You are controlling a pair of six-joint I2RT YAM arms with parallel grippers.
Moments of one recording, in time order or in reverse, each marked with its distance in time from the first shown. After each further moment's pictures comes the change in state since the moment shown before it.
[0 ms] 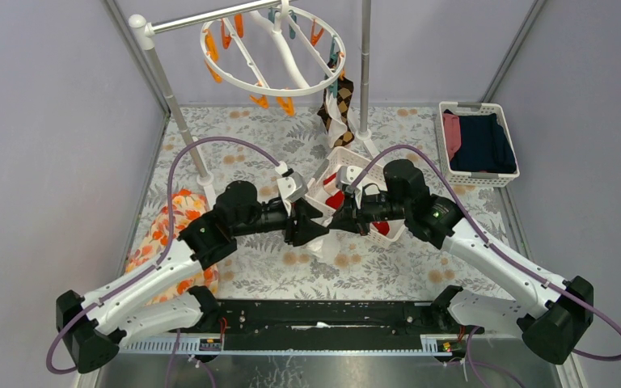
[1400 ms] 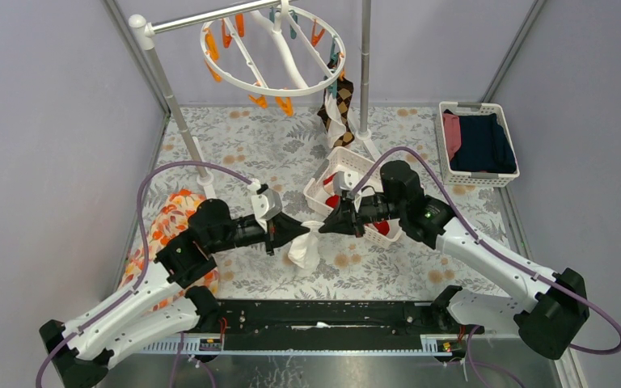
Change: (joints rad) left arm 0.021 -0.223 -0.124 0.002 0.014 0.070; right arm 0.000 0.037 -0.063 0.197 -0.155 -0.020
